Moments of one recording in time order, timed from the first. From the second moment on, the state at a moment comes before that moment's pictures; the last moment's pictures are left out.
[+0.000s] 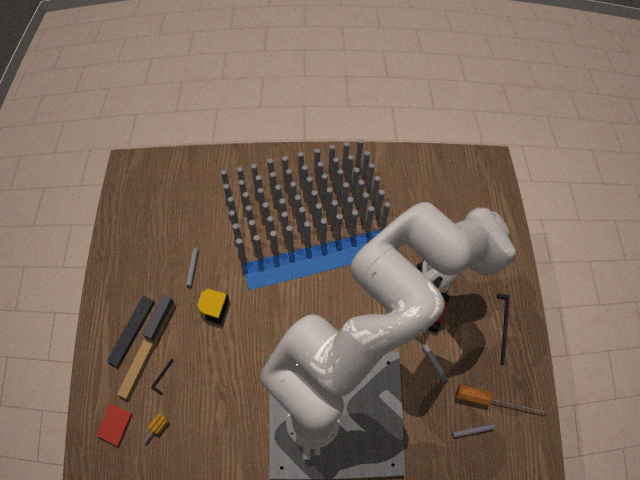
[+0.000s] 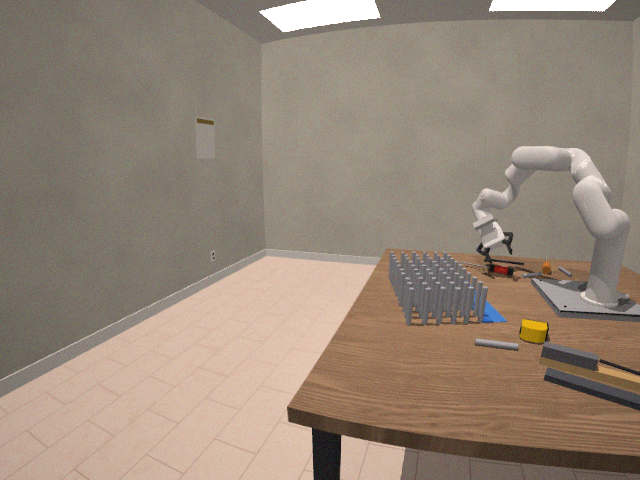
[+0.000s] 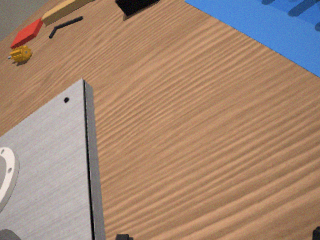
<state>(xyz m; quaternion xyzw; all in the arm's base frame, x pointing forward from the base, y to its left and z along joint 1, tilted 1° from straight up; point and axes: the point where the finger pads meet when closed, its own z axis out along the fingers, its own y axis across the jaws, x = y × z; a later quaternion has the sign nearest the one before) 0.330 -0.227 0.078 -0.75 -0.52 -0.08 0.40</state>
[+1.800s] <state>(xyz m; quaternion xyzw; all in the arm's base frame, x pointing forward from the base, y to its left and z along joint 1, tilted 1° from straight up) 0.069 -0.400 0.115 -0.80 -0.60 0.00 0.00</state>
